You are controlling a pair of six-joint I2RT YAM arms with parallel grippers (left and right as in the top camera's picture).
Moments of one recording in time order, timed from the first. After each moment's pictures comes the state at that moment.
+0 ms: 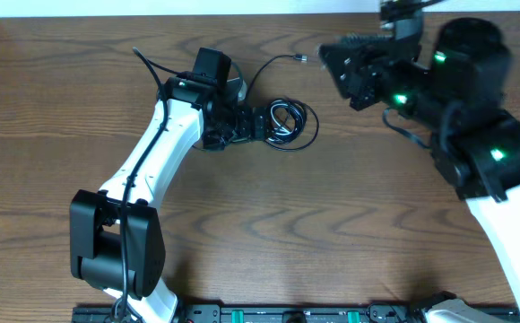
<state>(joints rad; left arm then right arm) -0.27 1.81 1.43 -0.92 0.36 -0.36 0.38 1.36 1.58 -0.60 -0.32 0.35</state>
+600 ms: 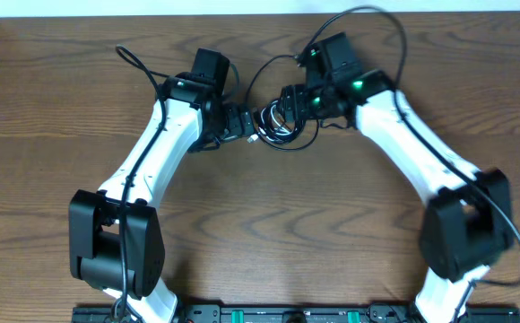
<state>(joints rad) -0.27 1.81 1.43 -0.95 0.09 -0.51 0.44 1.93 1.57 -0.65 -0.26 0.36</state>
